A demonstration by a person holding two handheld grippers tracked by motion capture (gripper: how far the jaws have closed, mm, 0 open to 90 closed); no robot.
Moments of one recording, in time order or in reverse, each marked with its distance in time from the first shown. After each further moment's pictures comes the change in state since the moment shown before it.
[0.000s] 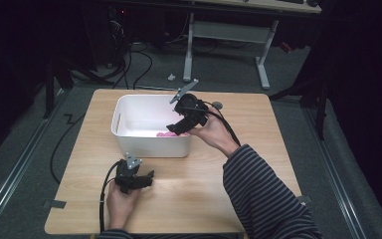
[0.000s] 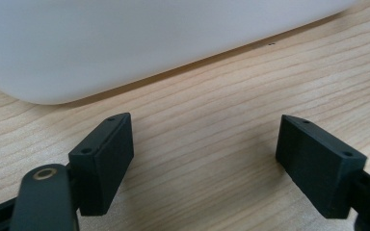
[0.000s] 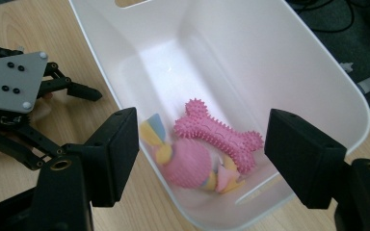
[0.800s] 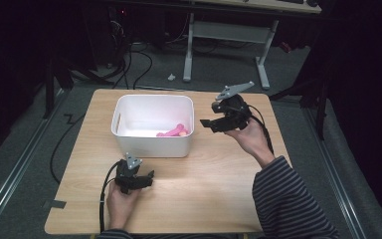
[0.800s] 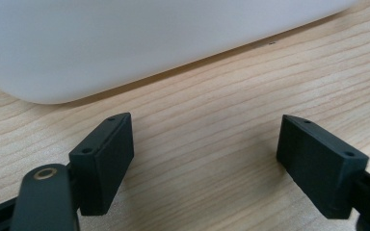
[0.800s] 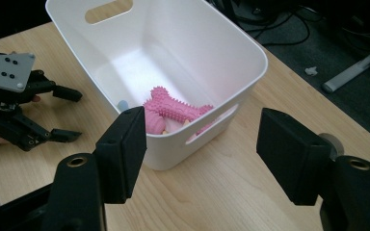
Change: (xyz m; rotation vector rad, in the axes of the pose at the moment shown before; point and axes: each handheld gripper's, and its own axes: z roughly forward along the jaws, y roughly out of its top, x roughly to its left) left arm -0.001 0.000 0.000 0.001 0.004 0.000; right arm -0.033 -0.071 -0.072 -0.155 -0.067 0.127
